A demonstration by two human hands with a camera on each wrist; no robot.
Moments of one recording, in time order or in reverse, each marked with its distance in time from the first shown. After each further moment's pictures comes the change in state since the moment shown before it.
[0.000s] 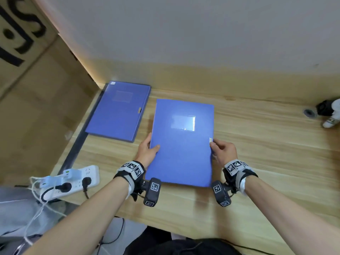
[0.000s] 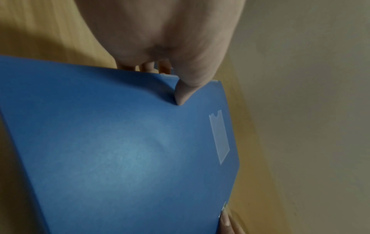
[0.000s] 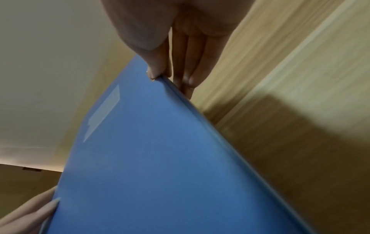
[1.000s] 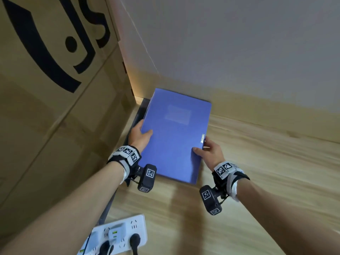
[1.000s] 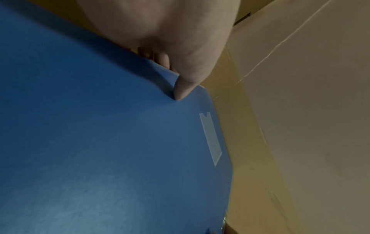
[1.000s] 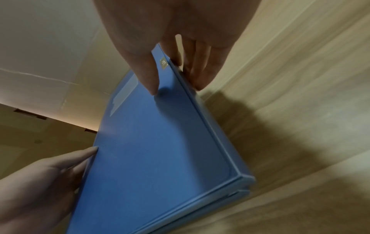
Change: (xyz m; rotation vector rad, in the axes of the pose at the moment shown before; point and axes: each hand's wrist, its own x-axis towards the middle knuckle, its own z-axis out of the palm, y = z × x) left_hand 0.219 0.029 -0.267 0.037 0.172 -0.036; right_hand 0.104 -0.145 0.300 0.075 -0.190 0.056
